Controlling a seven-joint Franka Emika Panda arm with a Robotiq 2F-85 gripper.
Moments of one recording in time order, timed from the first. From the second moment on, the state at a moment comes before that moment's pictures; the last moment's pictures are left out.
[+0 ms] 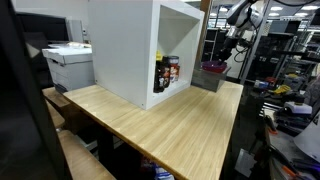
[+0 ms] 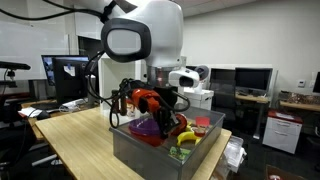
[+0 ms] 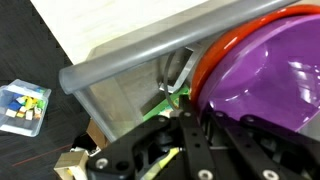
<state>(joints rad) -0.51 0.20 -0.28 -2.10 0.36 2.35 -0.63</state>
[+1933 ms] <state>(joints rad) -0.51 0.10 -0.37 -2.07 0.31 2.34 -0.63</state>
